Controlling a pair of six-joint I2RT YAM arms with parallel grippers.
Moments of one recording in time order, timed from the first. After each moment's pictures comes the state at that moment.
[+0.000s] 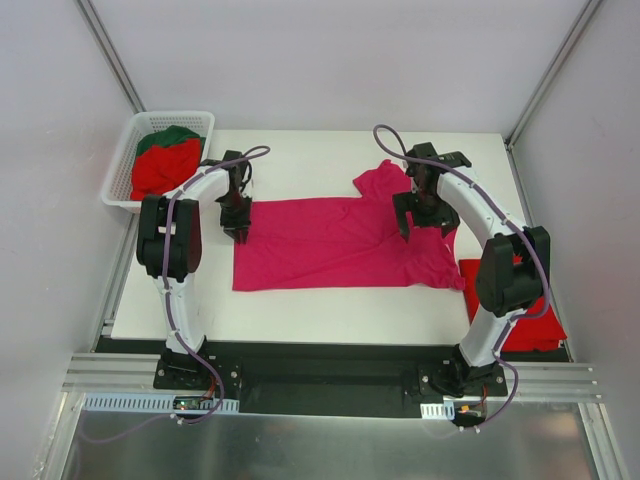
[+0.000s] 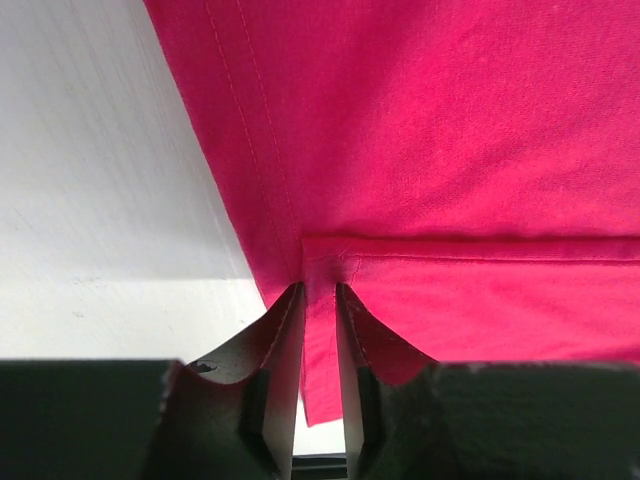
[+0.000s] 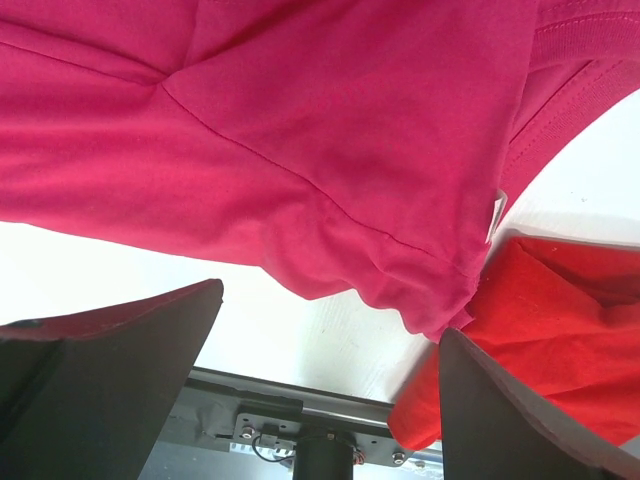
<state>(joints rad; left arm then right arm) -0.16 2.04 1.51 -0.96 0.07 -0.15 0.31 1.79 1.56 -1.19 0.15 0.14</state>
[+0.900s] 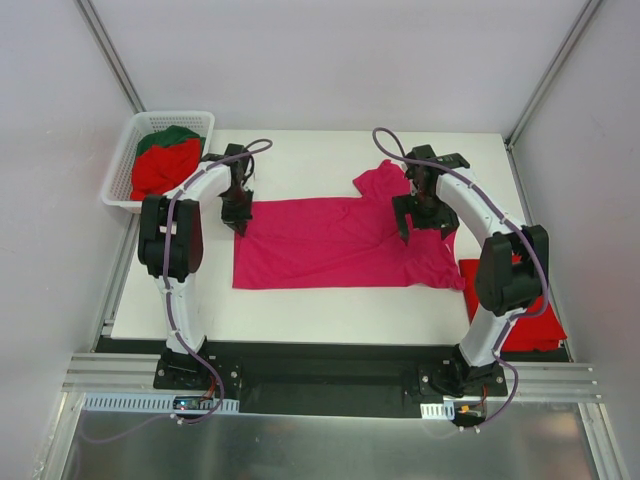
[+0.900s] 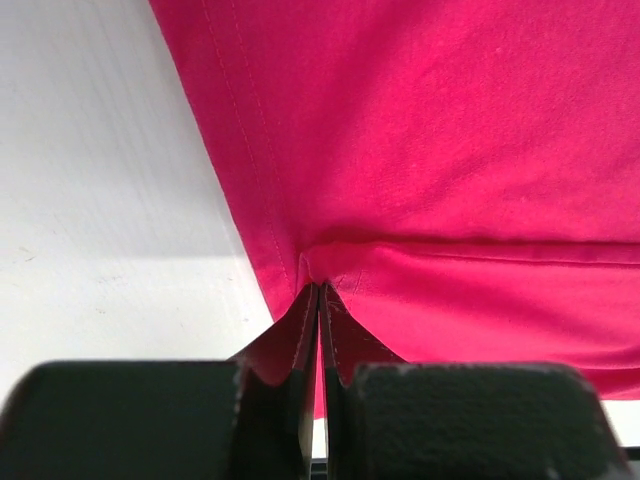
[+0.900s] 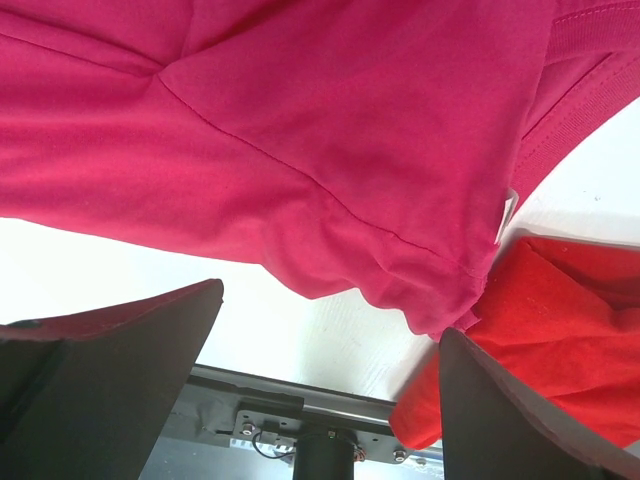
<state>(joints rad) -0.17 2.04 1.57 -0.98 0.04 -0.15 0.31 1.80 1.54 -1.18 0.14 0.13</state>
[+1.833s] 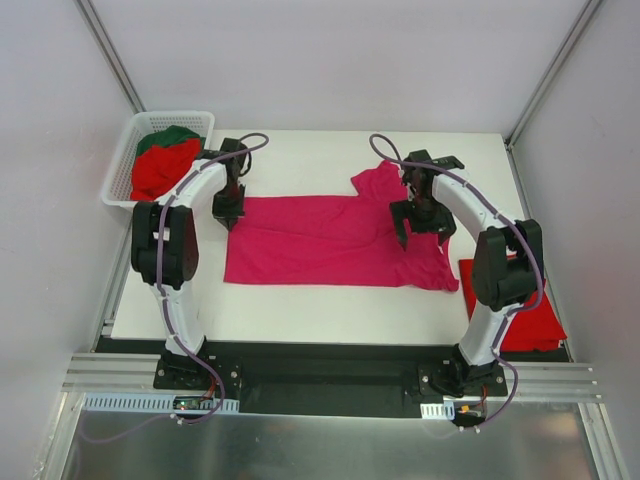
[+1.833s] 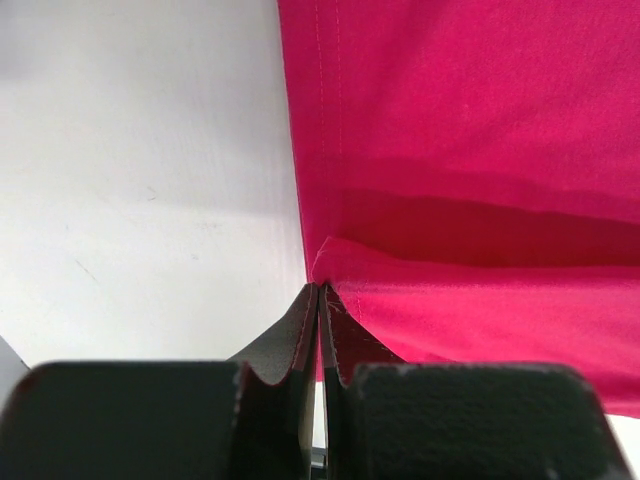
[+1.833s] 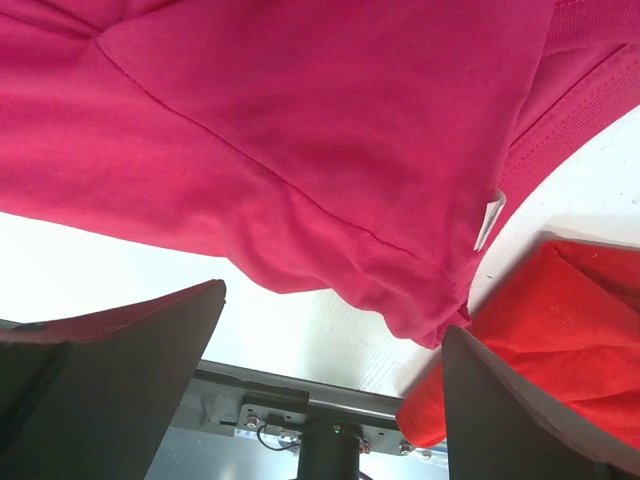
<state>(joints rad) -0.17 1.96 1.57 -1.02 -0.14 -0.15 0.31 1.84 1.52 -1.18 0.12 0.12</state>
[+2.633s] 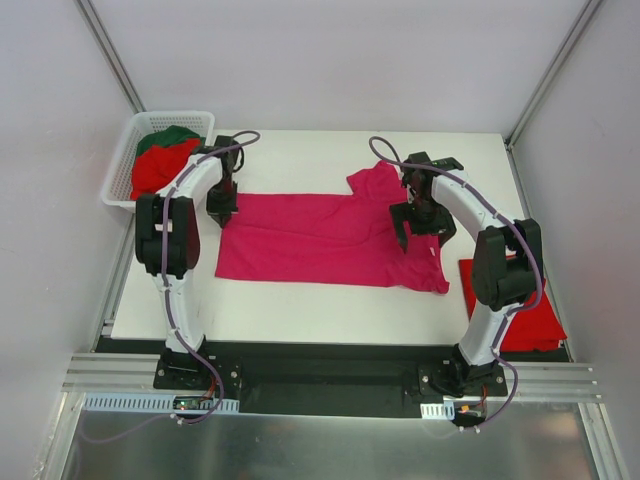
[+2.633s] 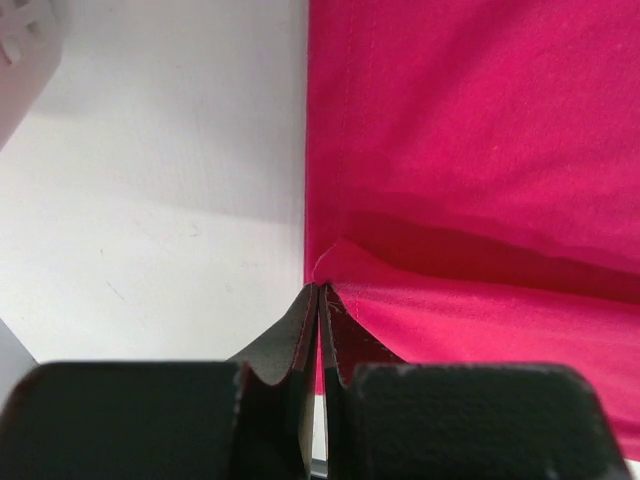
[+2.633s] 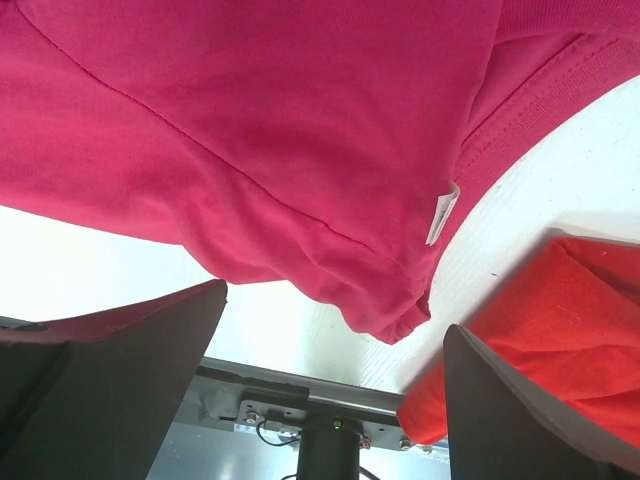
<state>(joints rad) -0.12 2.06 1.66 -1.05 -0.17 -0.15 0.31 1.84 1.51 -1.18 0.12 0.11</state>
